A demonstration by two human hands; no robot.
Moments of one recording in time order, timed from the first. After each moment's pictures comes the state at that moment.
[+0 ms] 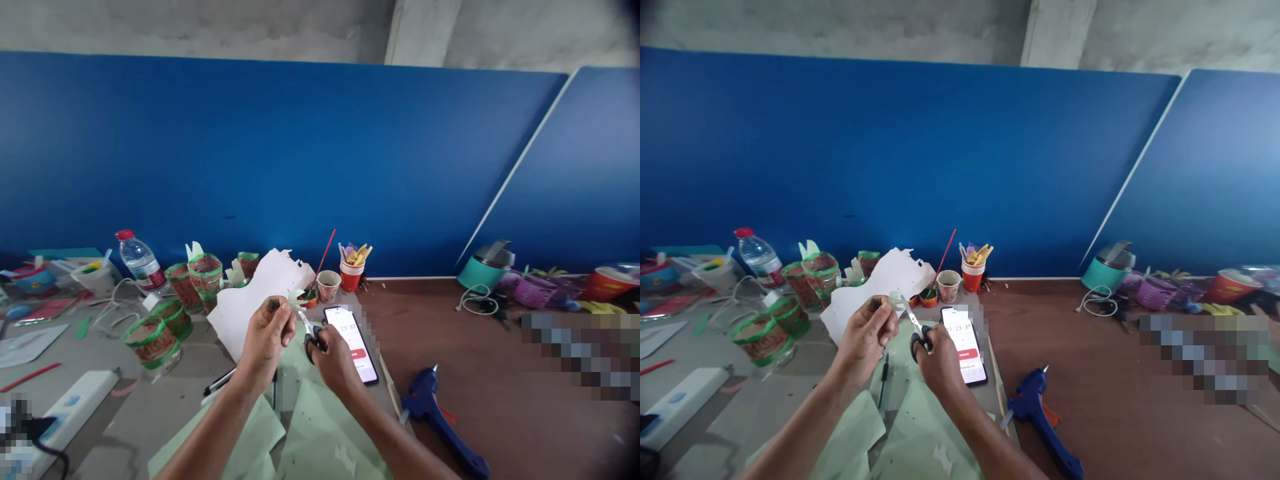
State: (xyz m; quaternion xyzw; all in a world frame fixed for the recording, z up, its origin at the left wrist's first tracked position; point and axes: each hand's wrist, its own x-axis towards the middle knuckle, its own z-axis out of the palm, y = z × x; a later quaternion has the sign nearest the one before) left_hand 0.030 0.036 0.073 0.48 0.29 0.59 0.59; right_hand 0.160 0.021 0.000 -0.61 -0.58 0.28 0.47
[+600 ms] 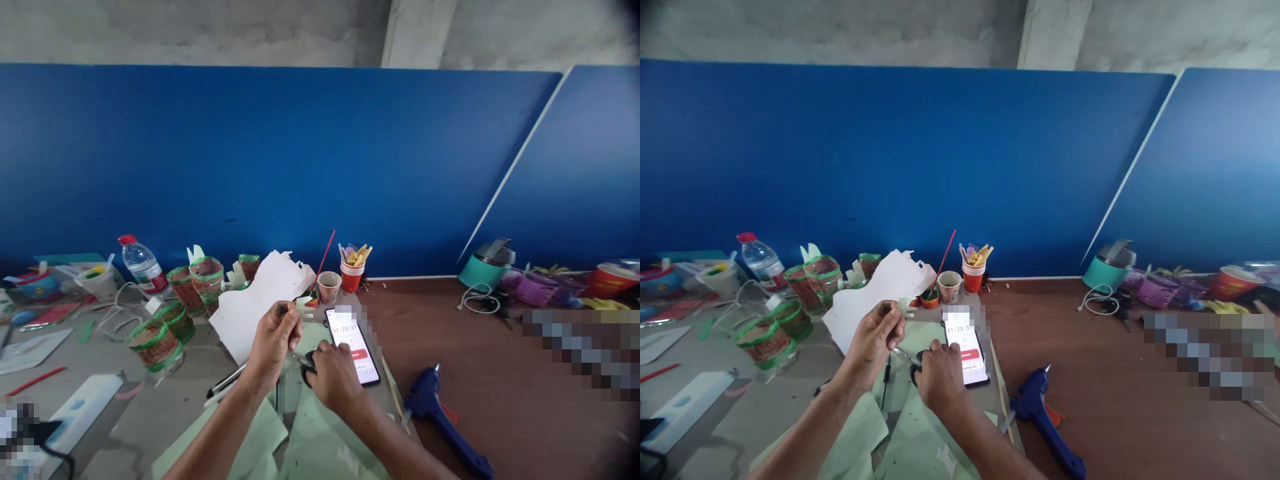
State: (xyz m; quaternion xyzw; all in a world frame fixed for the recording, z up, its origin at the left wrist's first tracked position) left_hand 0.035 0.034 0.070 0.50 0.31 0.55 0.59; right_hand 0.158 0.006 0.002 -0.64 -0.76 0.07 0.10
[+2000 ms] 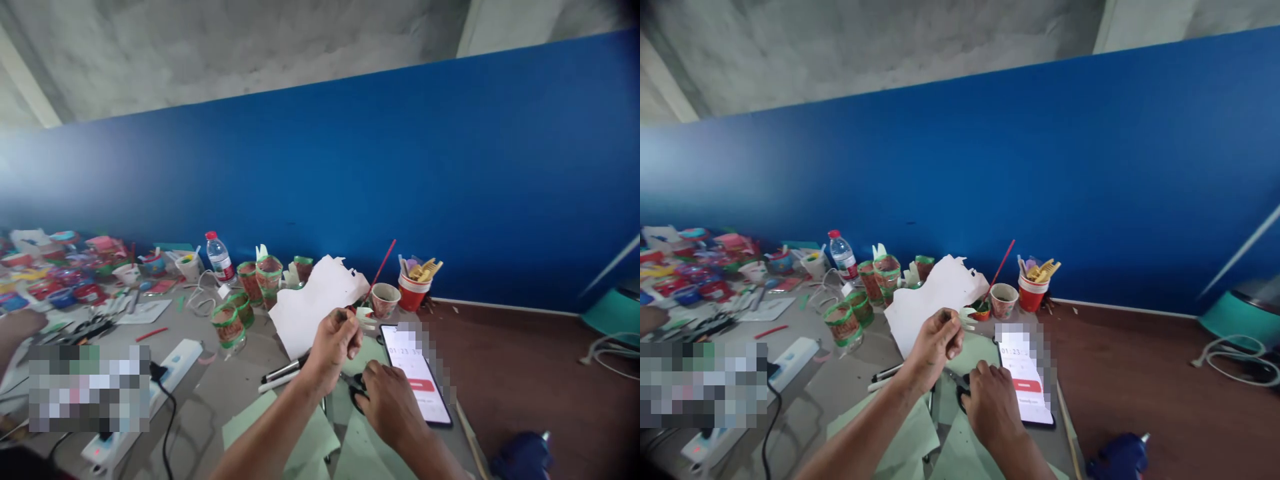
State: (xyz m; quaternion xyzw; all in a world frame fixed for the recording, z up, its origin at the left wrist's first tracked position) left_hand 0.036 0.040 0.060 0.45 0.30 0.56 0.63; right_hand 0.152 0.000 -0.001 -0.61 -0.79 0.07 0.07
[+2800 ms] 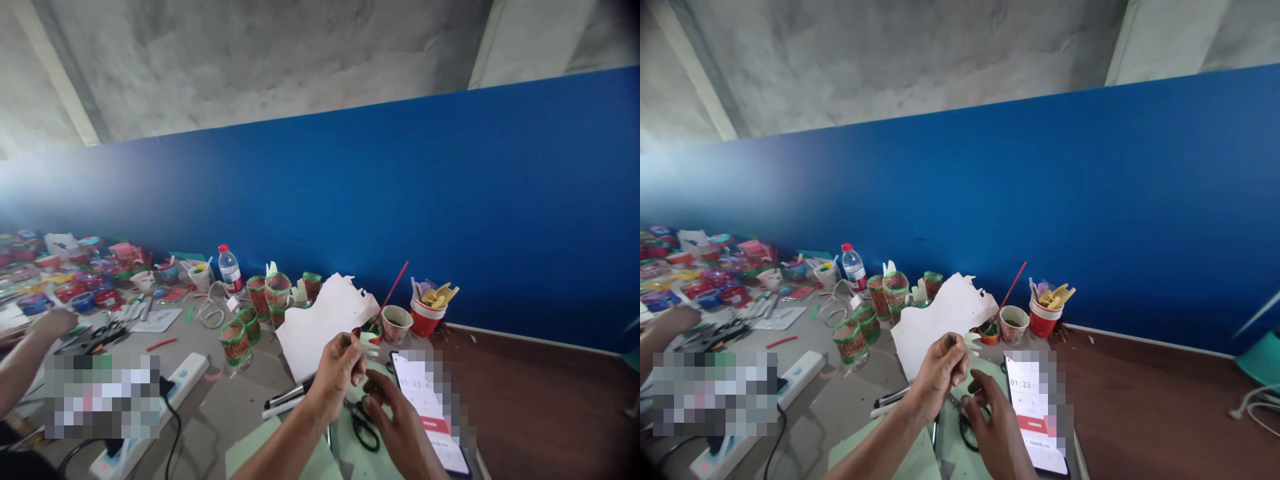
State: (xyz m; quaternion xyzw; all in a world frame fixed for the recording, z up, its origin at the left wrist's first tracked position) left_hand 0.034 0.049 0.052 0.42 0.30 0.57 0.64; right_hand 0.155 0.013 -0.018 -0.49 -0.66 0.31 0.48
